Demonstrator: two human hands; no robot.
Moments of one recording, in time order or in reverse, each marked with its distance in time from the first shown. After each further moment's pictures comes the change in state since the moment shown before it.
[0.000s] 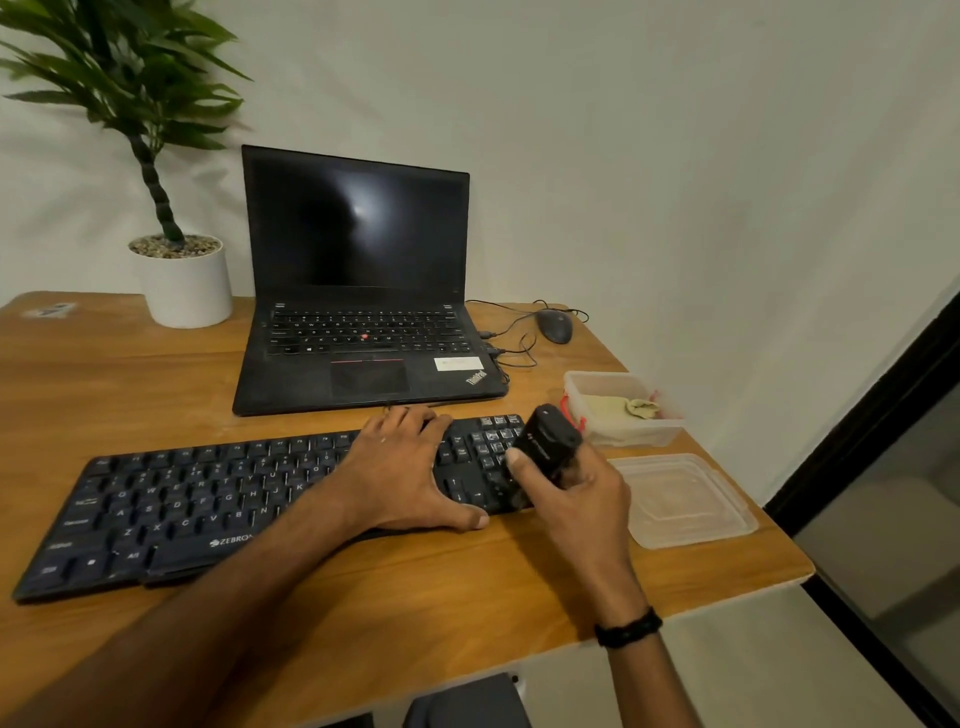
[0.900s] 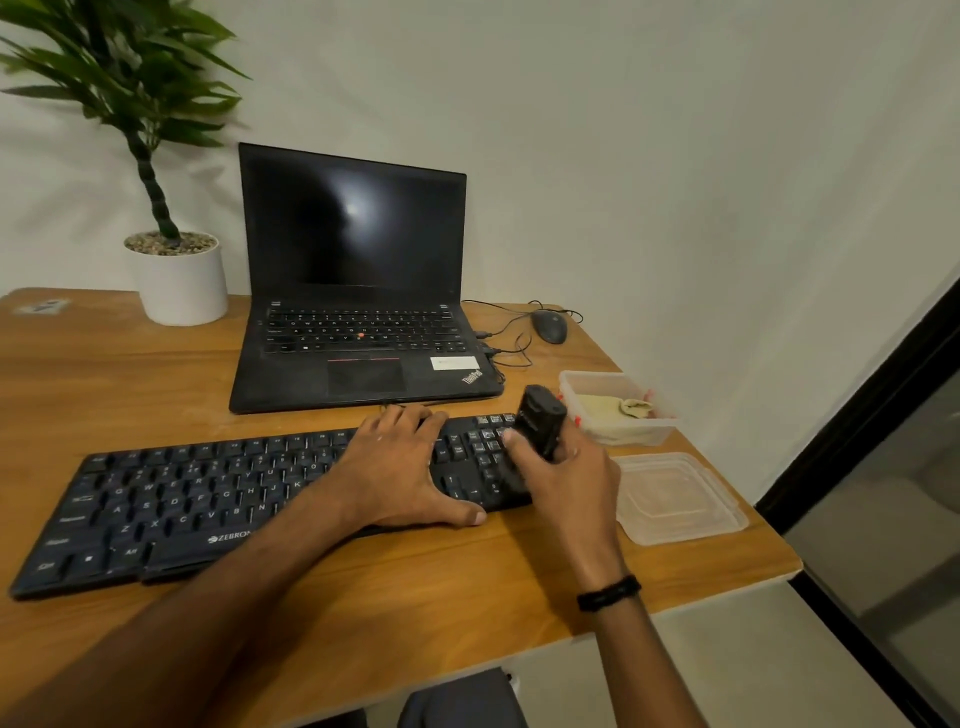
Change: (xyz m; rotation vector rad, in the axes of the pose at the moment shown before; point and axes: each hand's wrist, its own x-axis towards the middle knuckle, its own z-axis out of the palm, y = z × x) left_hand 0.000 -0.001 0.001 -0.026 0.002 -0.008; right_hand 0.018 -0.006 0.011 -0.187 0.015 0.015
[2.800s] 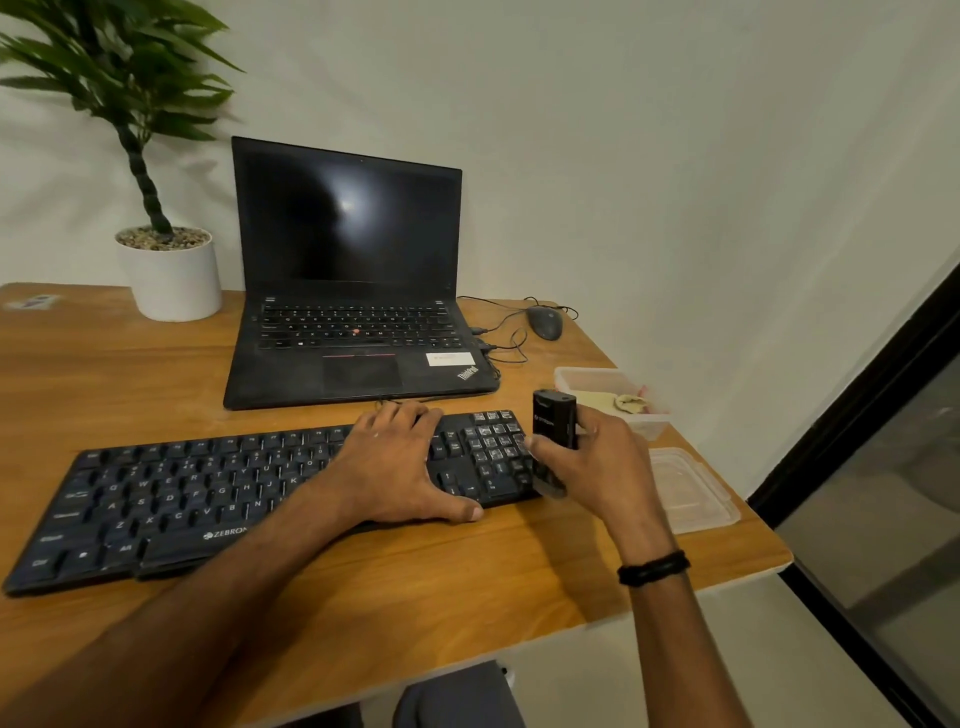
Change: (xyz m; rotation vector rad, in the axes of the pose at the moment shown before) left_hand 0.001 0.000 0.001 -0.003 -0.019 0.009; right_hand 0.022 0.002 -0.037 -0.249 -0.136 0.011
